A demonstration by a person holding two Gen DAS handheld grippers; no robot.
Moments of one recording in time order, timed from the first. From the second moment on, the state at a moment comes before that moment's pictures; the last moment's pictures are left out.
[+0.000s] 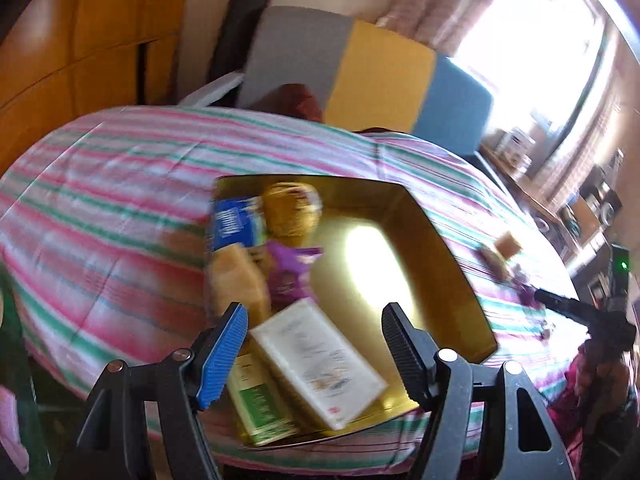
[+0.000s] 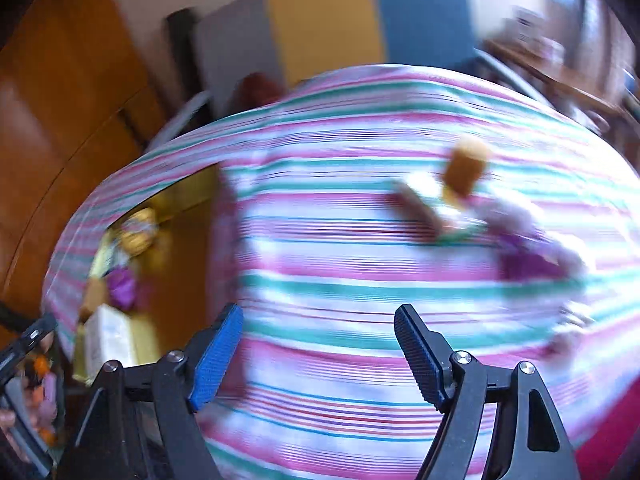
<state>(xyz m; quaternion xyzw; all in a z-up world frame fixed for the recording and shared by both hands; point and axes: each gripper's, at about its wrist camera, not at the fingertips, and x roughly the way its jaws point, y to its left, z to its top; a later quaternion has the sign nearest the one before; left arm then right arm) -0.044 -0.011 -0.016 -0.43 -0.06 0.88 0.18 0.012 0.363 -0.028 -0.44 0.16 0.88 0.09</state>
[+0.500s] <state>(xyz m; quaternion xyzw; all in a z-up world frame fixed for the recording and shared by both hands) -0.033 0.125 0.007 -0.43 0.01 0.84 0.32 0.075 0.543 -0.042 -0.31 0.39 0.83 0.26</state>
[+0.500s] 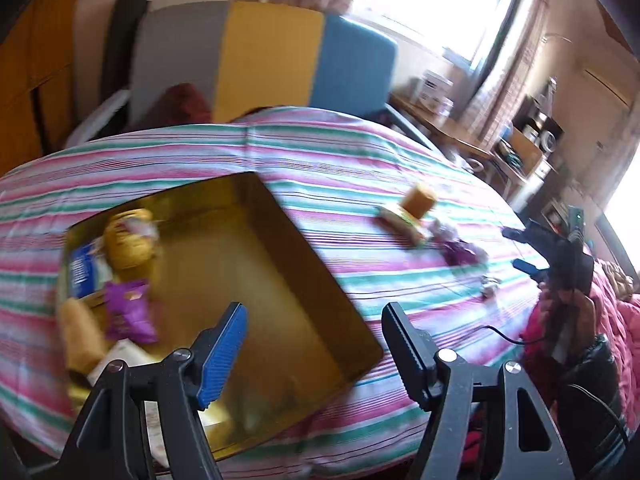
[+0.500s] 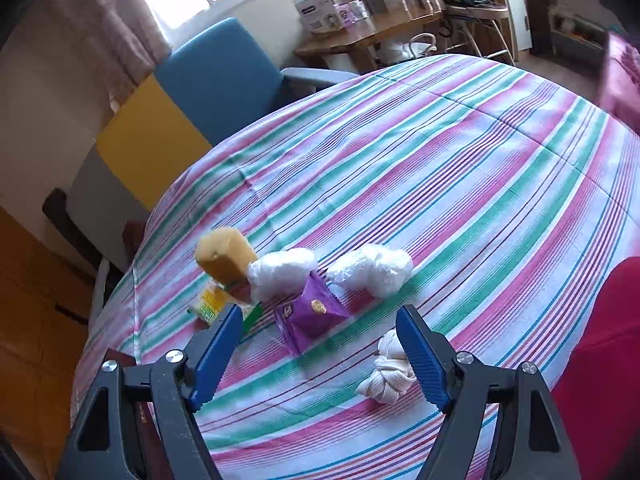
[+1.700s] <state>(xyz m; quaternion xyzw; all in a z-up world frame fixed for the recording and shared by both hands) -0.023 0.255 -0.048 -0.53 0.05 0.74 0.41 0.011 0.592 -0.073 -0.46 0.32 0.78 0.29</state>
